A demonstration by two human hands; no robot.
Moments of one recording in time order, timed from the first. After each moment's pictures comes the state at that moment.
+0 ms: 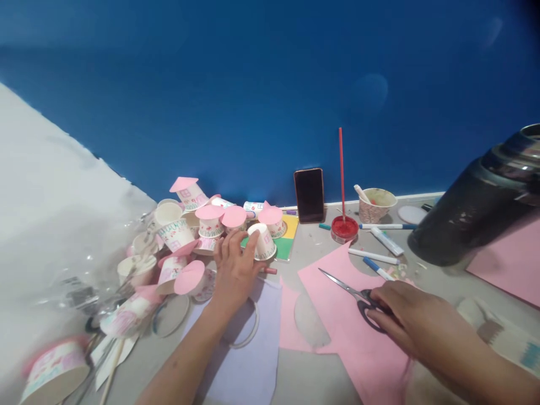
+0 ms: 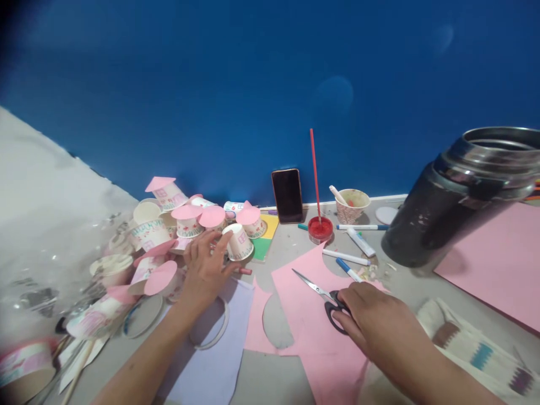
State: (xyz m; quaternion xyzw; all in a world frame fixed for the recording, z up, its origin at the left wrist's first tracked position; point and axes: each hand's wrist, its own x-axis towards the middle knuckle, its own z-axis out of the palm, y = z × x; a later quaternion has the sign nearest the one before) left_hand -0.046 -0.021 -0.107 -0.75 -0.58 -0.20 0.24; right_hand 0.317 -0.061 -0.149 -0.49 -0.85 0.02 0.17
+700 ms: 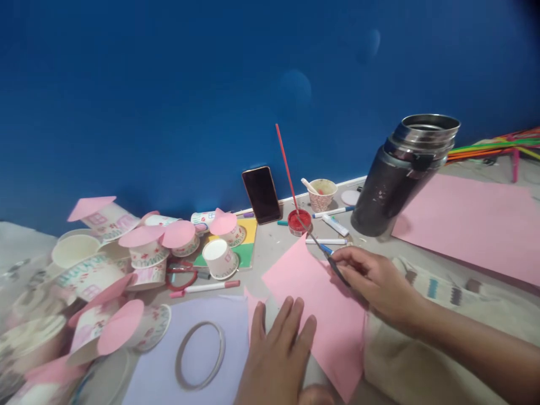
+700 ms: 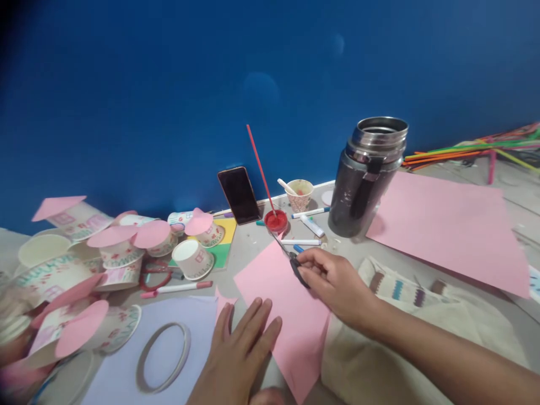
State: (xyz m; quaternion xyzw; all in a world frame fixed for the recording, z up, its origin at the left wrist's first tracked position) left_hand 0.041 -0.106 -0.159 -0.93 -0.31 -0.17 0.10; right_hand 0.307 -0.059 -0.104 -0.57 -0.61 0.39 0.38
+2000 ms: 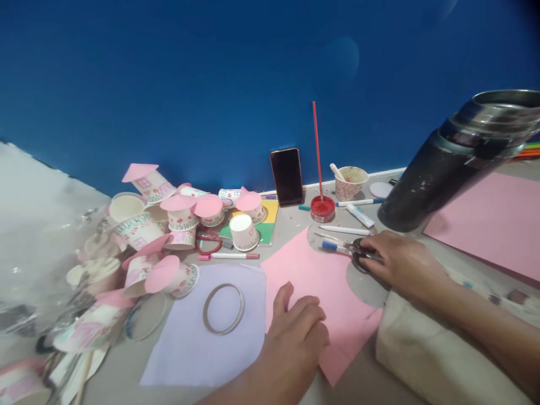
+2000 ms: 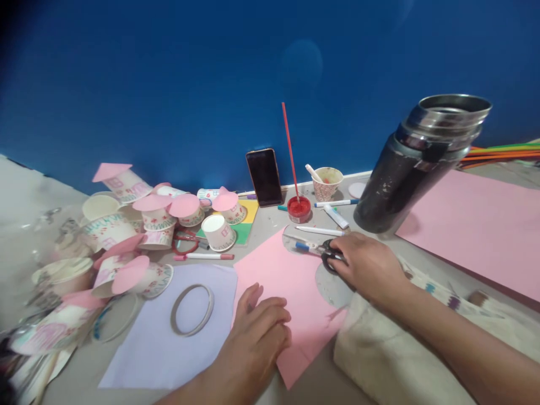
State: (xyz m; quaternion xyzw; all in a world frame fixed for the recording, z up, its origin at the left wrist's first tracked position) left_hand 0.059 -0.129 -0.139 -0.89 -0.36 -0.27 -0.06; right_hand 0.335 -0.041 -0.121 -0.61 -0.78 0.05 0.11
